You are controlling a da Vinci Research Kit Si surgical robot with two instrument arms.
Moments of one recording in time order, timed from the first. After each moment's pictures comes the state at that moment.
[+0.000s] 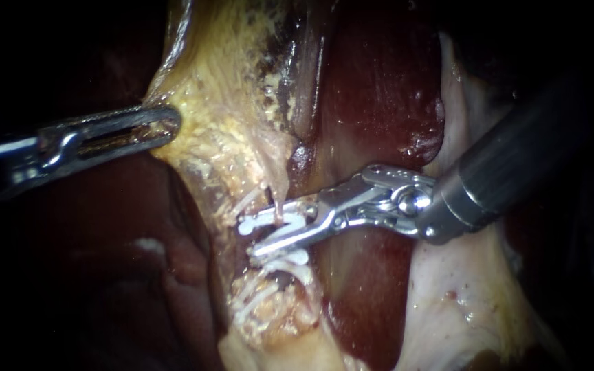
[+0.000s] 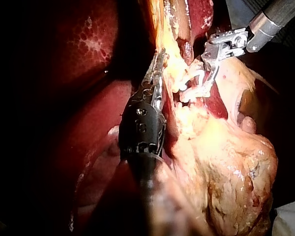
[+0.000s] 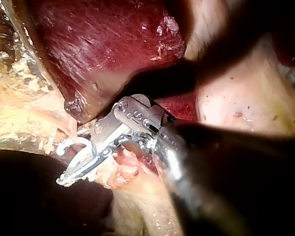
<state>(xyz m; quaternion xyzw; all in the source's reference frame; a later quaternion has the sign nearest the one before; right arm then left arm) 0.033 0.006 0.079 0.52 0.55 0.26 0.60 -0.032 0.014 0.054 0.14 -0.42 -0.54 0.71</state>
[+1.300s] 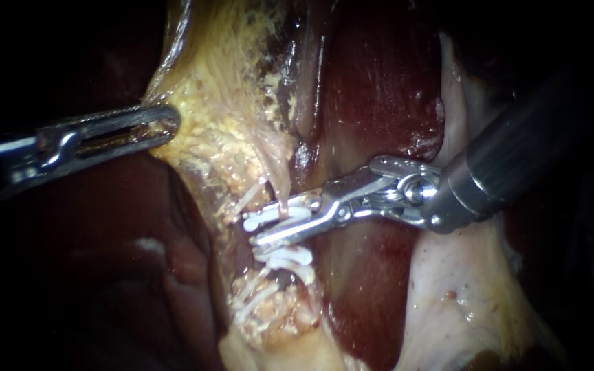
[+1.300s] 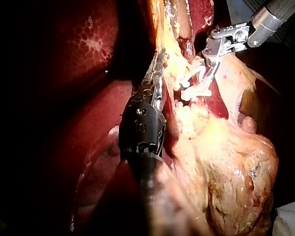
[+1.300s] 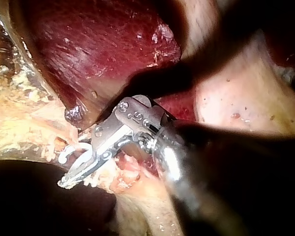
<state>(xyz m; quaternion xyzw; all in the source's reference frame) 0.032 0.007 0.079 0.52 0.54 0.27 0.60 -0.032 0.014 0.054 0.14 -0.42 -0.54 0.71</state>
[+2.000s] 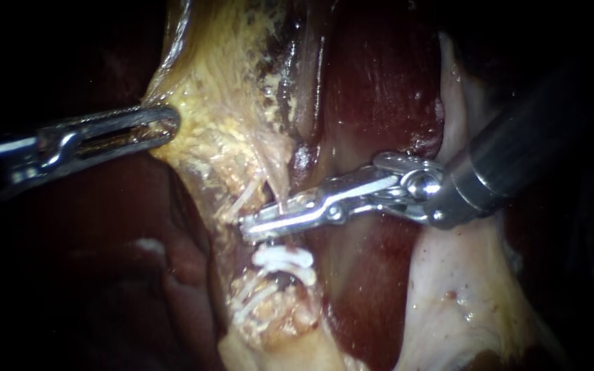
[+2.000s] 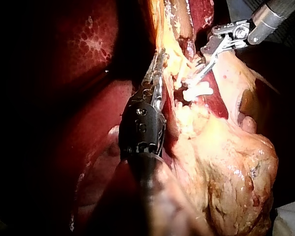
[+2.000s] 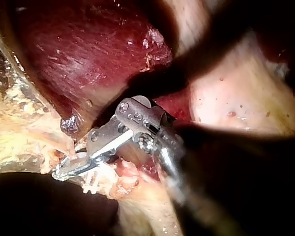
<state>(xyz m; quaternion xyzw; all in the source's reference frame) 0.031 0.008 0.079 0.53 0.53 0.30 0.59 -0.032 0.014 0.054 0.14 -0.42 -0.54 0.71</state>
